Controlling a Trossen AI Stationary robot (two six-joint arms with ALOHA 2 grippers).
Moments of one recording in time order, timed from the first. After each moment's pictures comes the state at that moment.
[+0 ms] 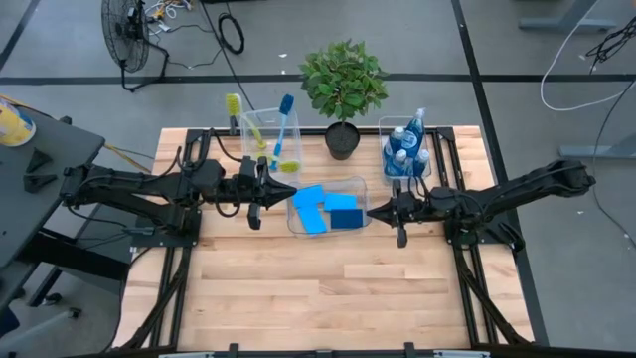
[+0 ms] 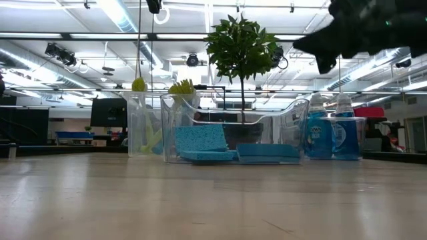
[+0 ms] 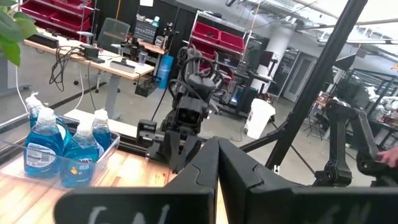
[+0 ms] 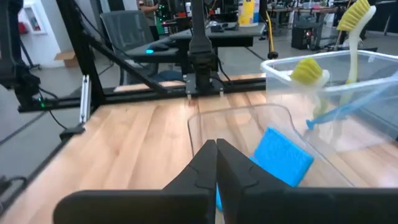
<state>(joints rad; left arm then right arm) -0.05 1.06 0.82 0.31 -0.06 -0.33 0.15 0.91 0.28 0.52 0.14 0.10</state>
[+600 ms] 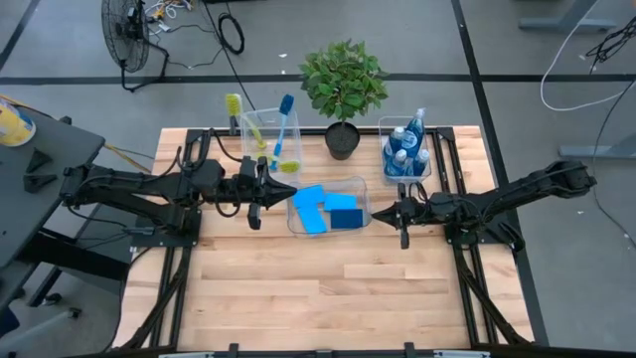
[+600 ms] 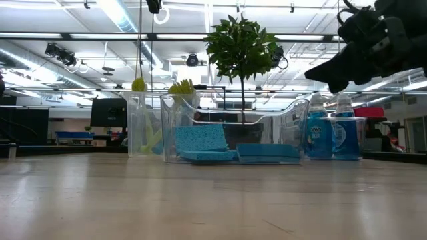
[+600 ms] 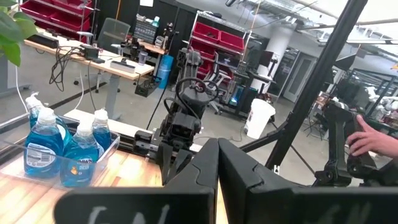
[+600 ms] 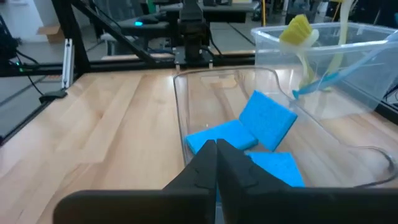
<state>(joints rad) -0.05 1.06 0.82 0.31 -0.06 -0.33 0.15 0.89 0.14 0.56 0.17 0.06</state>
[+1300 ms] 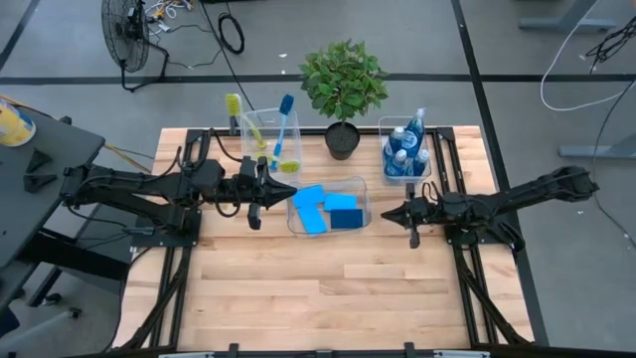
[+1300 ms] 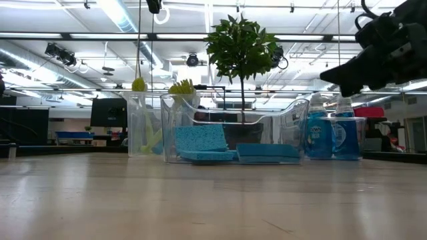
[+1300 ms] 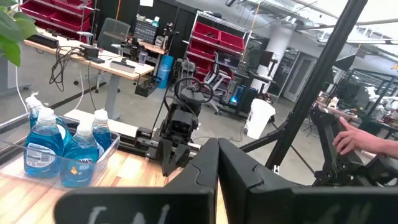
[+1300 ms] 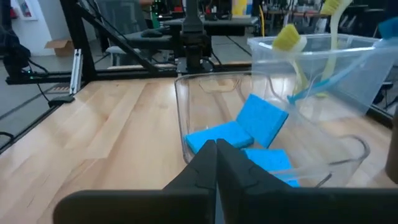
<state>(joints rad) -0.05 1.06 0.82 0.31 -0.06 -0.33 0.15 0.64 0.01 0.51 0.16 0.05</state>
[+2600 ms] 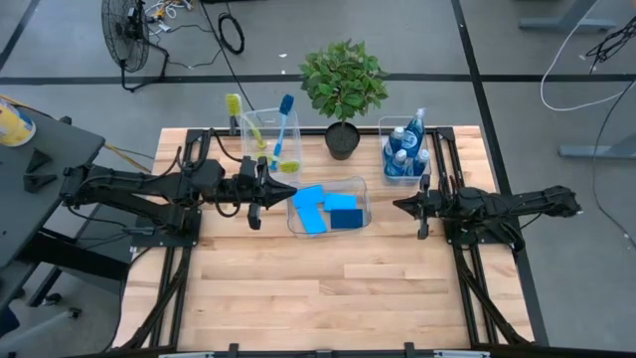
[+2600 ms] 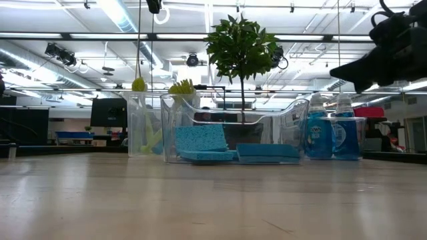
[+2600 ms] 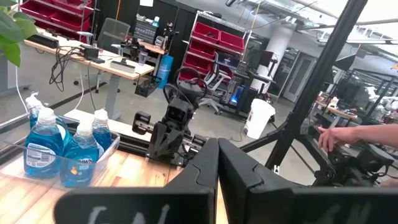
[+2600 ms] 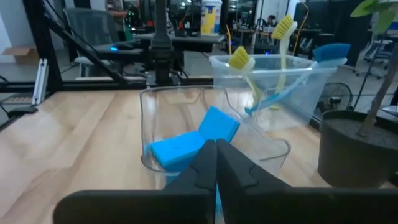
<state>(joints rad) -0.05 1.06 0.82 0.31 -0.06 -0.33 0.11 0.13 0.02 0.05 0.25 -0.02</state>
